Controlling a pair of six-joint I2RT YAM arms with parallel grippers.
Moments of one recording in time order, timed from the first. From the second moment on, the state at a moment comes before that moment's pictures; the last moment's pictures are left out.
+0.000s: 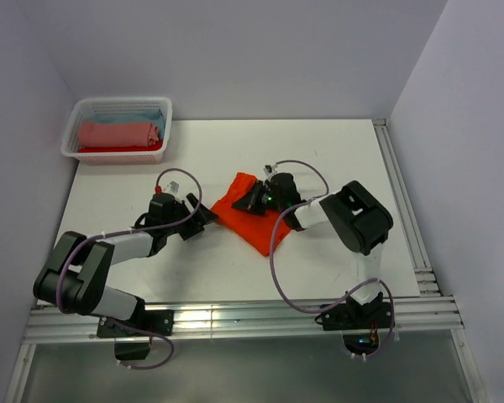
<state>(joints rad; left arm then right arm) -0.35 1.42 0.45 0.34 0.27 -0.91 0.56 1.99 0.83 0.74 -0.43 1.05</state>
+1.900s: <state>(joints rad) -0.35 1.71 0.96 -0.06 0.32 -0.83 1.09 1.91 1.16 -0.23 0.68 0.13</state>
